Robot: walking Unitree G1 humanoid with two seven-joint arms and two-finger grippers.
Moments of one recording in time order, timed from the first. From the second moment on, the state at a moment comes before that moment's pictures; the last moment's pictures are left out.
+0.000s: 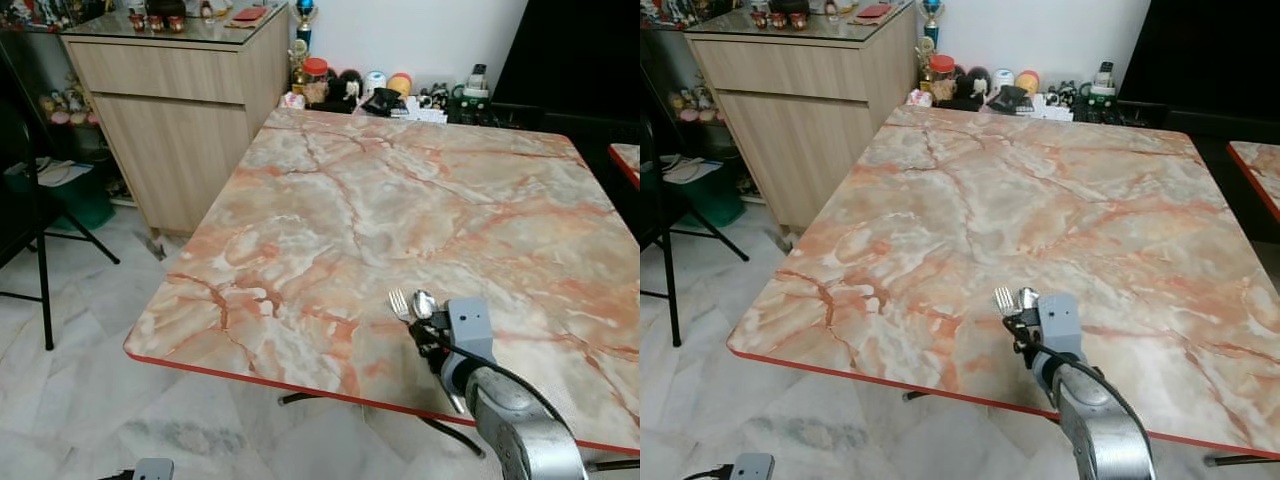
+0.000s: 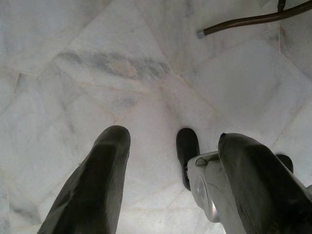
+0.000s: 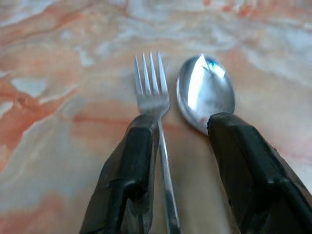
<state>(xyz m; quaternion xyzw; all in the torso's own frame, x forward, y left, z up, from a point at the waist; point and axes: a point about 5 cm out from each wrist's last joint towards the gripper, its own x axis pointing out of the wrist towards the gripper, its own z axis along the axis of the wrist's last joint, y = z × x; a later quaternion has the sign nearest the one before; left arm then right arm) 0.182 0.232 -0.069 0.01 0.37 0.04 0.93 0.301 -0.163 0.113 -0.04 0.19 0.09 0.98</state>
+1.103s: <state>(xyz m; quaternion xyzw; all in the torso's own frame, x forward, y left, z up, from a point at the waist) 0.178 0.232 -0.072 0.01 0.38 0.04 0.92 0.303 -0.155 0.104 -0.04 0.21 0.13 0.97</state>
